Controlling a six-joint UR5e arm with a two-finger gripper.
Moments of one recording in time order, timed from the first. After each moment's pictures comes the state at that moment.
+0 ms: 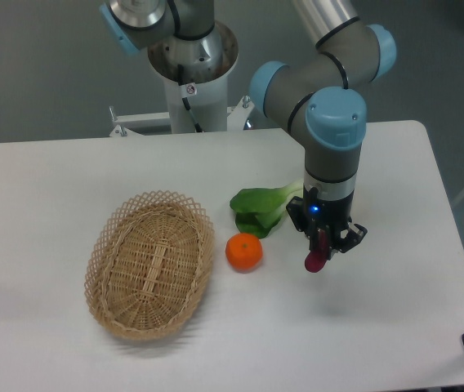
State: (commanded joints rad) arm 2.57 -1.93 -1.64 -0.91 1.52 1.21
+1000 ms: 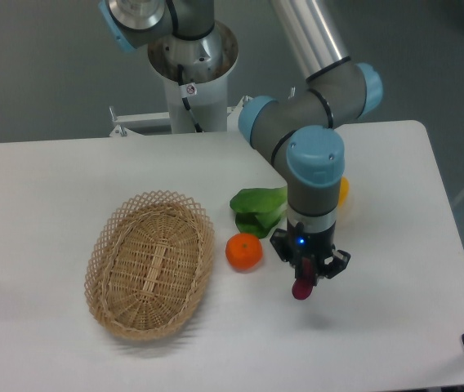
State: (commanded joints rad) arm 2.48 -2.08 -1.62 -0.75 1.52 0.88
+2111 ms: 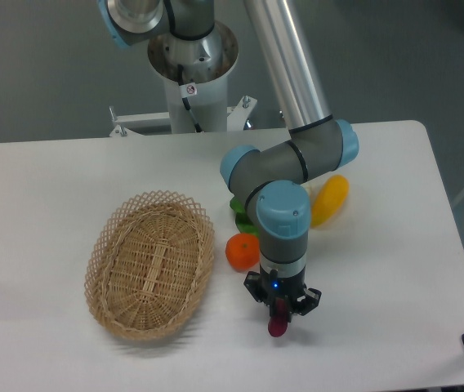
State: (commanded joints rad) arm 2.43 -2.17 -1.60 -0.67 1.52 0.82
